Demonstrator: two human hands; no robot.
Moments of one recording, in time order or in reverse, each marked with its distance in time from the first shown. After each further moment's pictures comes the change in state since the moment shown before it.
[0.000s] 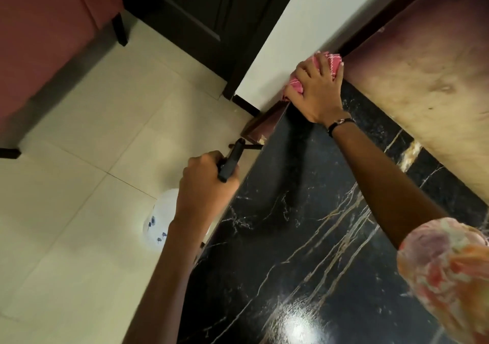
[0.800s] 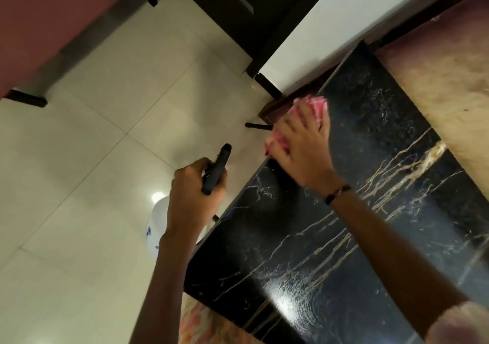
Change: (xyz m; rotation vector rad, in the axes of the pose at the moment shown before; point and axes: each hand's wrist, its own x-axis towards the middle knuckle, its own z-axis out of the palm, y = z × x) left_hand -0.068 -0.056 -0.028 -0.113 0.113 -0.147; right_hand -0.134 -0.107 -0.021 0.066 -0.152 -0.206
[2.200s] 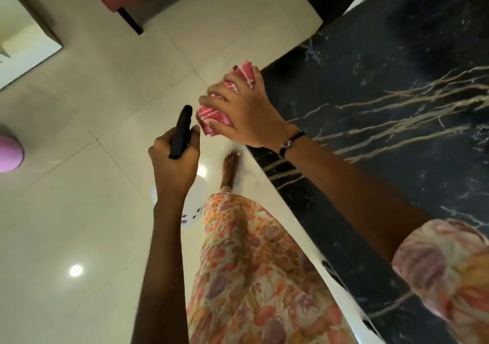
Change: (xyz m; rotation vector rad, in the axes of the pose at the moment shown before) left_hand -0.249 -0.078 -0.009 -0.227 0.532 -0.297; right_hand -0.163 -0.162 0.046 0.060 0.102 -0.816
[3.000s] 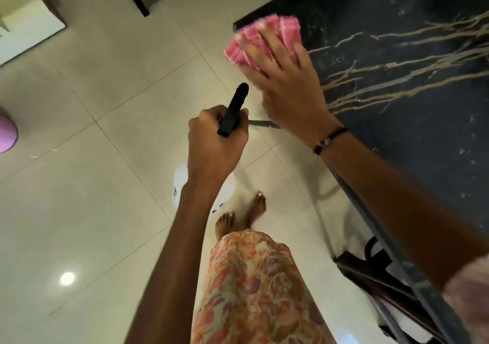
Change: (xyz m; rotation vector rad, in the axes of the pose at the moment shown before) left_hand -0.068 -0.062 0.011 0.022 -0.101 0.172; right_hand -0.080 -0.054 0.027 -0.414 0.035 0.167
